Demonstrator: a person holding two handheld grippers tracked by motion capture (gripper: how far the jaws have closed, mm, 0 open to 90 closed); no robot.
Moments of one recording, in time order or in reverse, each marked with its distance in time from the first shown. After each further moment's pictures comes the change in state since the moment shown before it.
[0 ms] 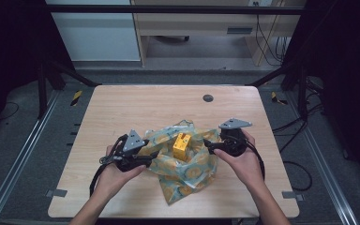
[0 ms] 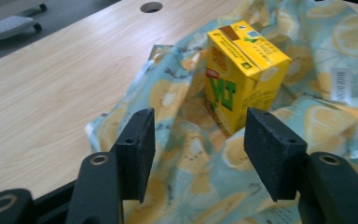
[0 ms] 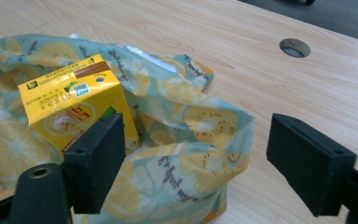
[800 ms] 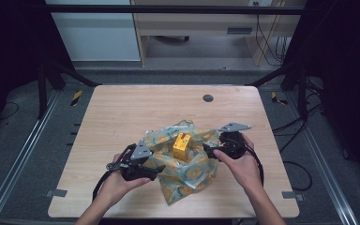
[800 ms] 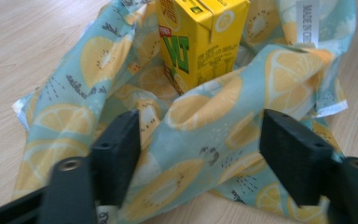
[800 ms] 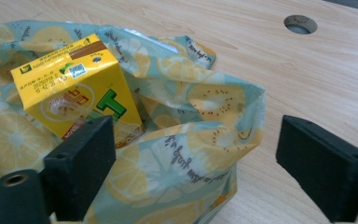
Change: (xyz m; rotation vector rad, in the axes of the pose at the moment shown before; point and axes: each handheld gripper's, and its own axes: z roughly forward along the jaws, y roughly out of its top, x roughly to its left) left arm -0.017 -0.019 0.017 0.085 -0.108 0.028; right arm 0.003 -0.011 0.005 0.047 0.008 0.048
